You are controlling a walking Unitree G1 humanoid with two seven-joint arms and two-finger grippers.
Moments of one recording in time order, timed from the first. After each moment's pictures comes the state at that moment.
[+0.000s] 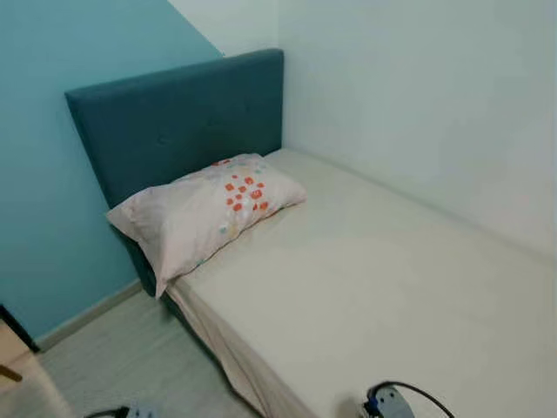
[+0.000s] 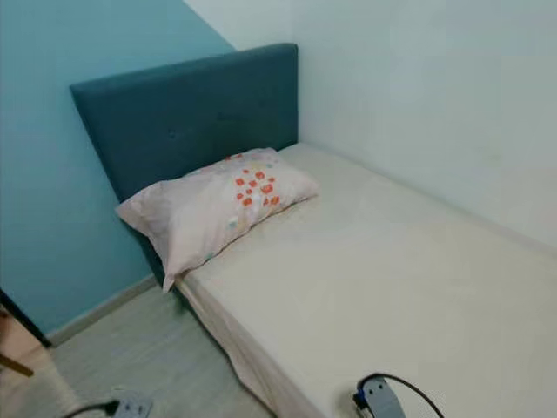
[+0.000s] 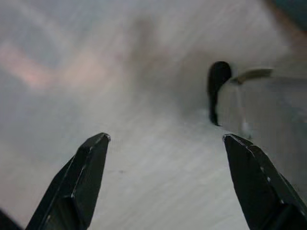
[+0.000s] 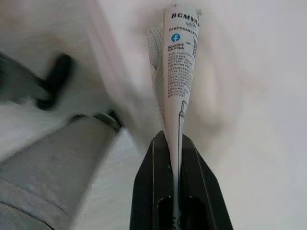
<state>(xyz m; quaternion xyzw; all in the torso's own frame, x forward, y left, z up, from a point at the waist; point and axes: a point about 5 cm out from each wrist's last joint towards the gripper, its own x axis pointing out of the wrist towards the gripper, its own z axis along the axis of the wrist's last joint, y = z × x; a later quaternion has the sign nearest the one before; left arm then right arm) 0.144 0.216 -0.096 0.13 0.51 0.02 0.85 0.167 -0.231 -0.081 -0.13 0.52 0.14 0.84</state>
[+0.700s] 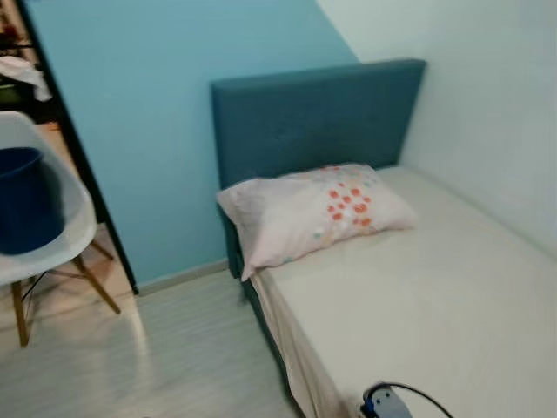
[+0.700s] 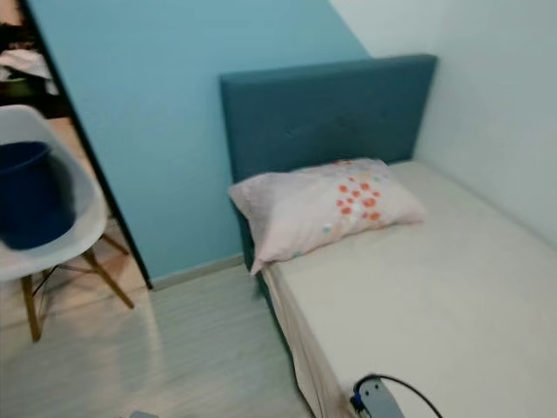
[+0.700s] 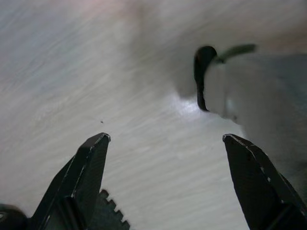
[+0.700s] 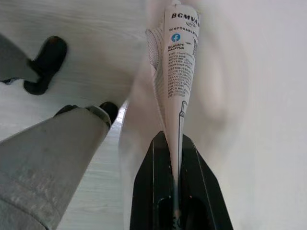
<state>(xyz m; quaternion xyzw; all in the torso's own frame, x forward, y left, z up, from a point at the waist) 0.135 0.211 -0.100 0.13 0.53 0.00 0.84 0.176 -0.226 -0.078 -0.16 0.50 0.17 0.83</state>
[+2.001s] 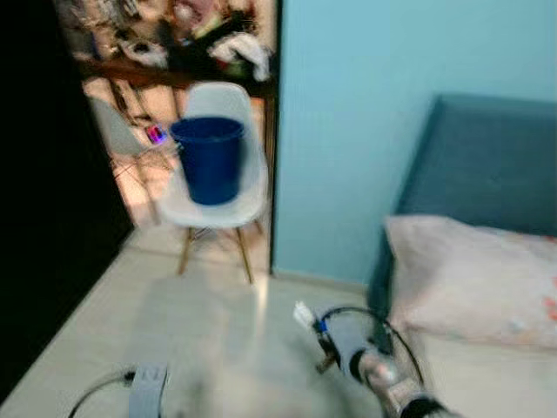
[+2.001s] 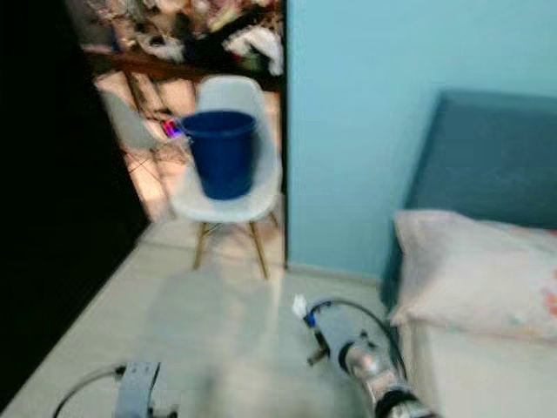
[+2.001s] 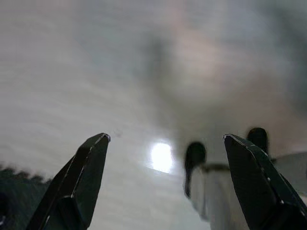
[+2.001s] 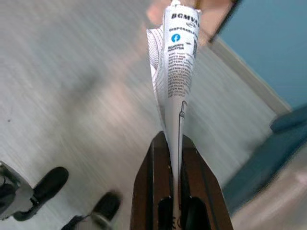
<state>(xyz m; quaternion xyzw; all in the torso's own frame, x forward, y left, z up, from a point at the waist) 0.197 0.204 -0.074 0.03 0.44 0.03 0.90 0.275 -0.160 -0.020 -0.17 0.31 0.24 0.90</state>
